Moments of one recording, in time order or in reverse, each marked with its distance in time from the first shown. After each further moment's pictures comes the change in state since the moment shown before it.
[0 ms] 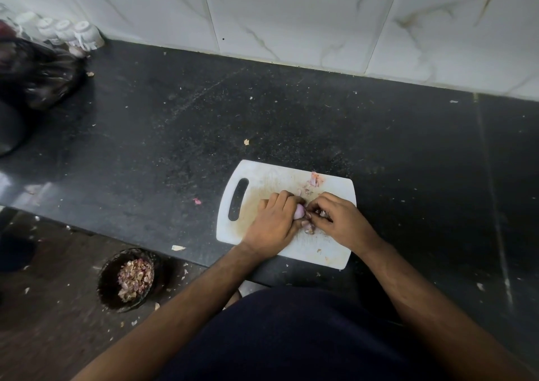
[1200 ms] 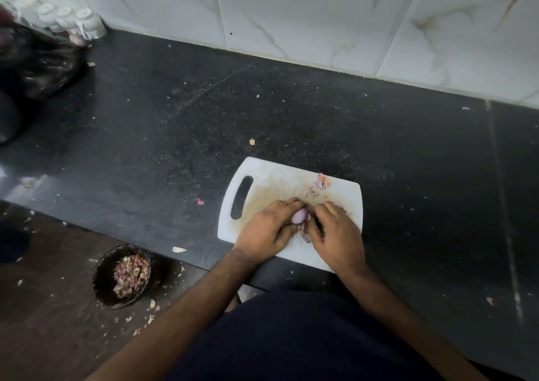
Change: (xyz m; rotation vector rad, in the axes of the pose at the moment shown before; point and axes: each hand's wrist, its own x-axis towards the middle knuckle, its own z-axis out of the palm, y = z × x) left_hand -0.012 -0.020 -0.009 -0.370 0.058 0.061; right_hand -0.007 -0.028 0.041 -0.246 0.225 0.173
